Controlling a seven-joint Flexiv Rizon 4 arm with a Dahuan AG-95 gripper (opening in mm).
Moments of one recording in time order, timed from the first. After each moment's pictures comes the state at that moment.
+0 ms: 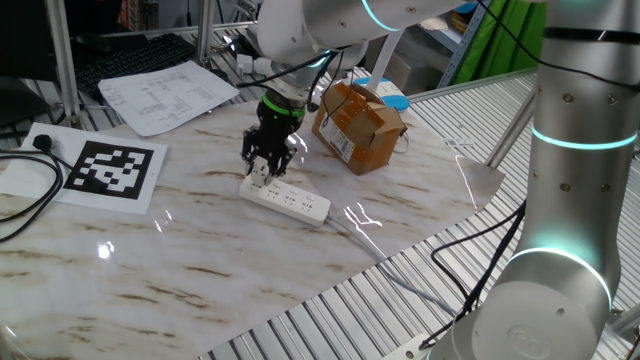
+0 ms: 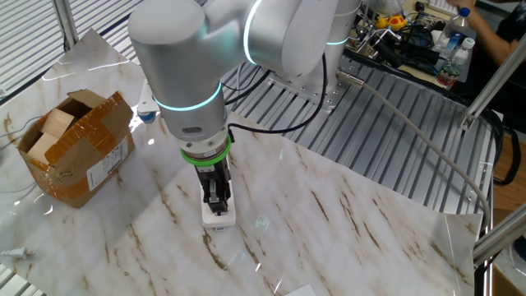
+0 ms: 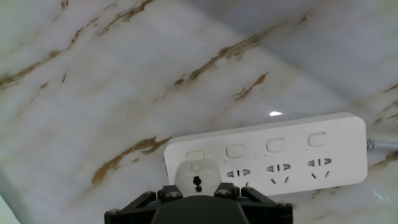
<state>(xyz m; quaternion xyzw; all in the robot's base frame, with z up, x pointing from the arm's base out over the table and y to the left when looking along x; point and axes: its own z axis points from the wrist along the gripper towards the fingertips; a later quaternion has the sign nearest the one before) 0.574 0.028 0.051 -0.48 -0.87 -0.07 0.06</state>
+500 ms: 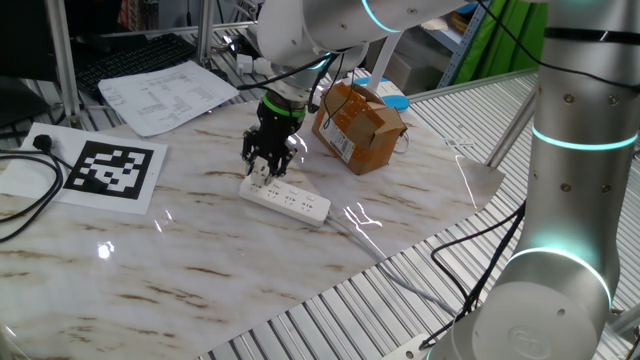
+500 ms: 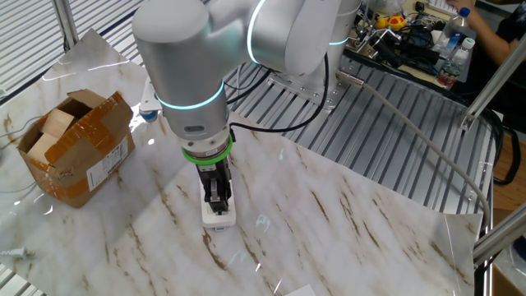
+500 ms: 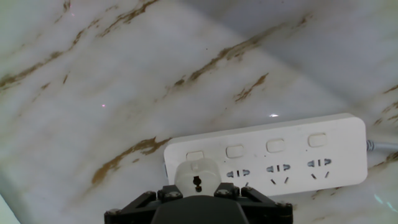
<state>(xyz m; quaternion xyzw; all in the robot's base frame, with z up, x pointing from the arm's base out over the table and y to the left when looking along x) 0.573 0.028 0.051 -0.48 -0.87 -0.07 0.06</state>
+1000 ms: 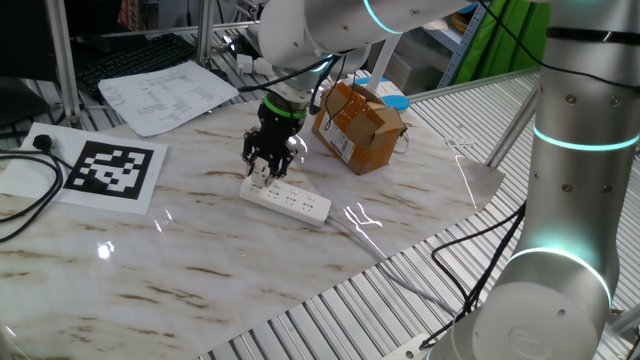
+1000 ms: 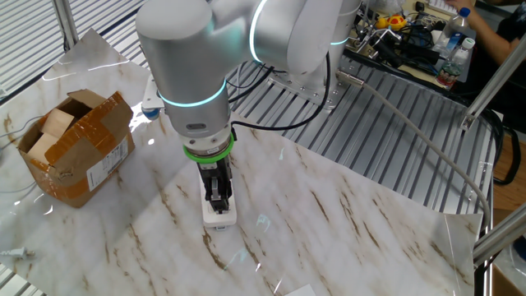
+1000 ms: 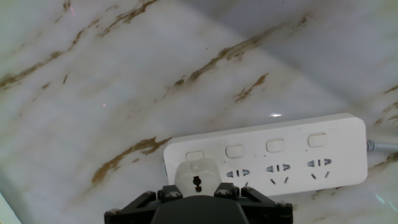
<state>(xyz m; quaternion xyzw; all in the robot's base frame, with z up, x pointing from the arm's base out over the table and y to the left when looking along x) 0.571 0.028 0.051 -0.48 -0.87 -0.07 0.06</state>
